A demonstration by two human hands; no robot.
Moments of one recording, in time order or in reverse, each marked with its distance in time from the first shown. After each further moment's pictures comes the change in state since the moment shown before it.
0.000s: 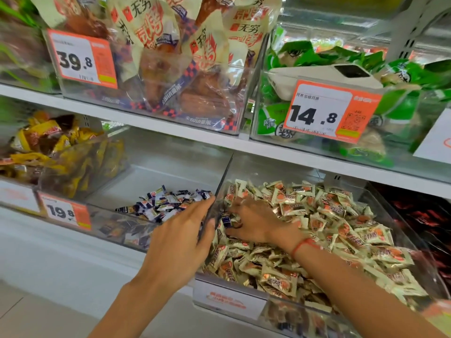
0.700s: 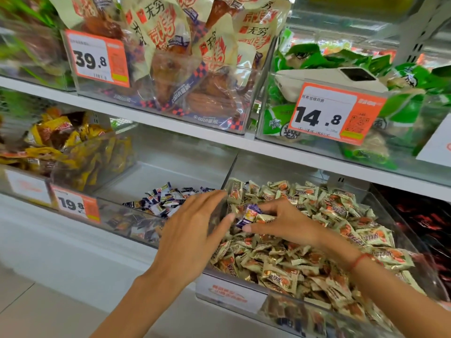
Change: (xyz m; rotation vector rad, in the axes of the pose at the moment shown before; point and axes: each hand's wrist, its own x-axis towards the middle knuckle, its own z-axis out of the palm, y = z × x) left_hand 0.000 0.006 0.002 -0.078 0.056 0.033; right_hand -0.056 0.022 -0.024 0.806 0.103 -0.042
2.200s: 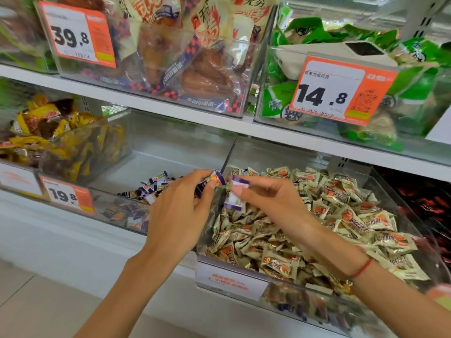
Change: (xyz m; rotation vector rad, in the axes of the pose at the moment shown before) left_hand 0.014 -0.008 -0.005 -0.072 0.085 -0.165; right_hand -0.022 -0.060 0.021 0.518 0.251 -0.061
